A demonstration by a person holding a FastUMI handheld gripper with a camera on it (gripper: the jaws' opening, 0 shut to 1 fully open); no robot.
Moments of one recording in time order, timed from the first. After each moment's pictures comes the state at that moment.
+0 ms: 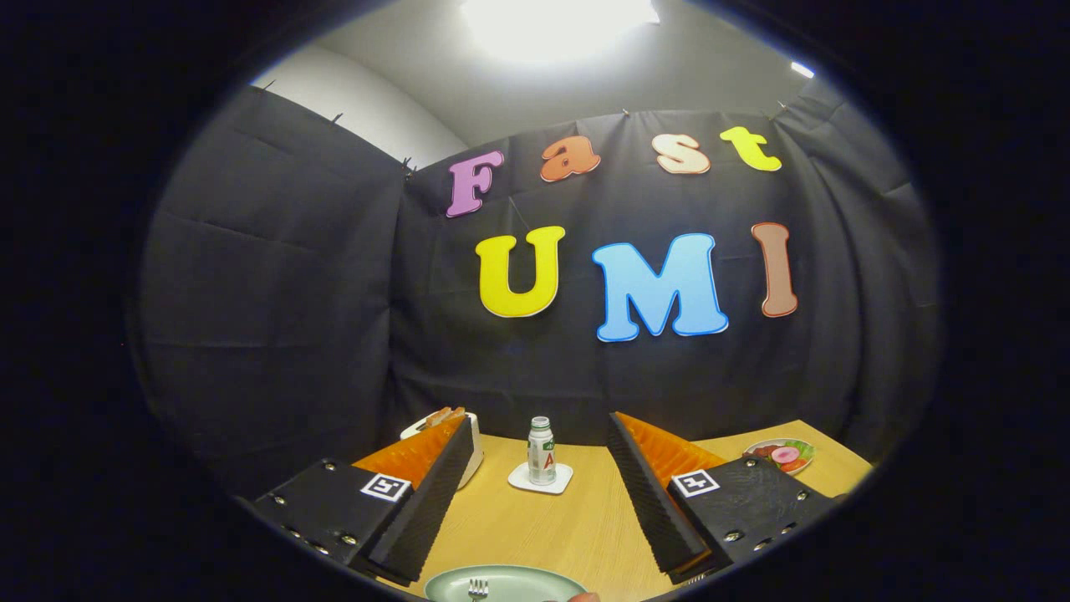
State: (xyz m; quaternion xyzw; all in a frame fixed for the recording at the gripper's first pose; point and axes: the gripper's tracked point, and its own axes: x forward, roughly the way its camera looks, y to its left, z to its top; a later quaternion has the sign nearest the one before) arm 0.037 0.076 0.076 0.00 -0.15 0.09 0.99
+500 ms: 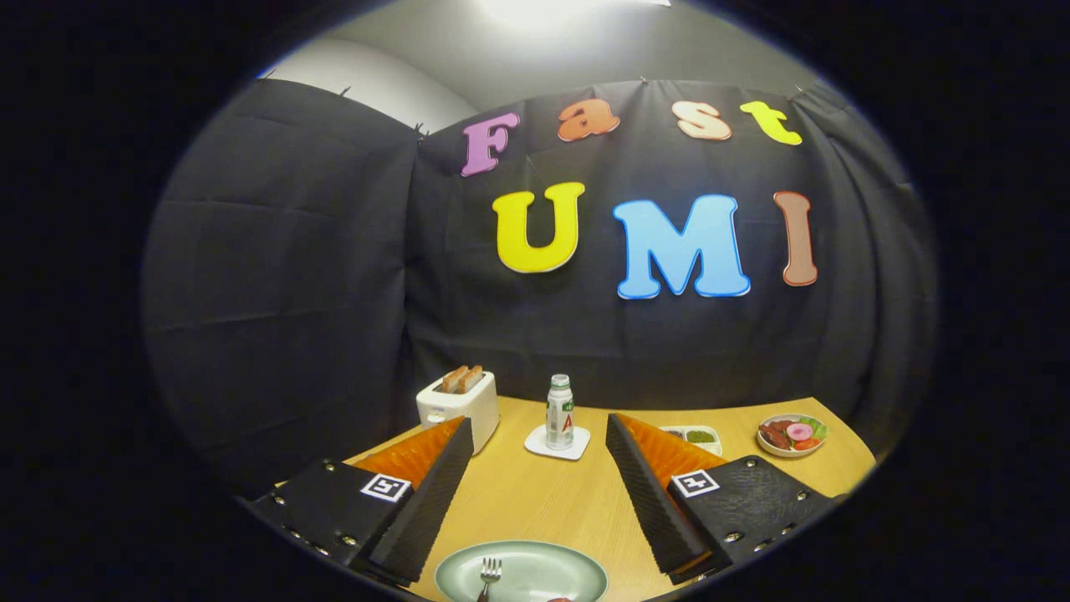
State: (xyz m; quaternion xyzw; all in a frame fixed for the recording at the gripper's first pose) arm 0.048 0.097 0.013 -0.01 -0.03 0.11 0.99
